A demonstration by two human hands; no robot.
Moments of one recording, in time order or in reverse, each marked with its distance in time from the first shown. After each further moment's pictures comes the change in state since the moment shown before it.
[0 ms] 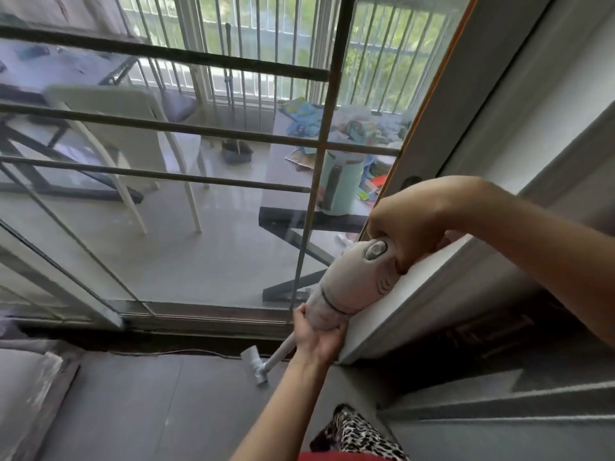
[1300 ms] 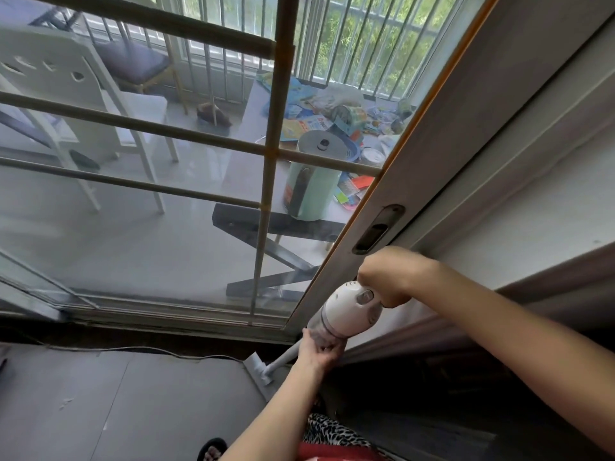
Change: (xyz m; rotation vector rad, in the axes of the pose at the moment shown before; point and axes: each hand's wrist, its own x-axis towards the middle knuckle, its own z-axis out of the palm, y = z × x) left_hand 0.179 -0.055 0.018 -0.197 0.409 -0.211; right_hand 0.163 0.122 0.093 -0.304 0.073 -0.174
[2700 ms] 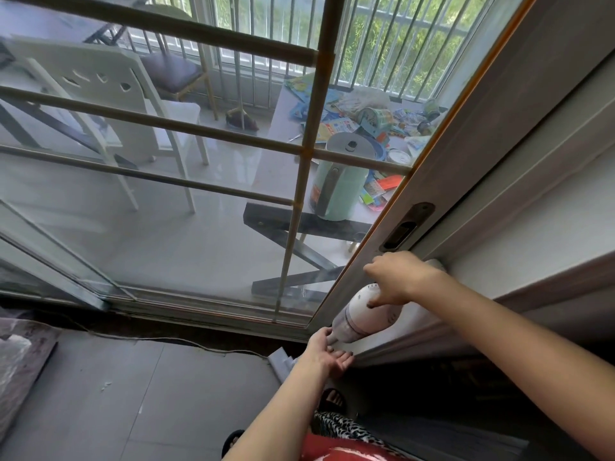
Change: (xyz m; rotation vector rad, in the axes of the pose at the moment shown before) left_hand -0.048 0.016 -0.012 0.423 0.130 0.096; right_hand 0.028 -0.030 0.008 0.128 0.115 0.148
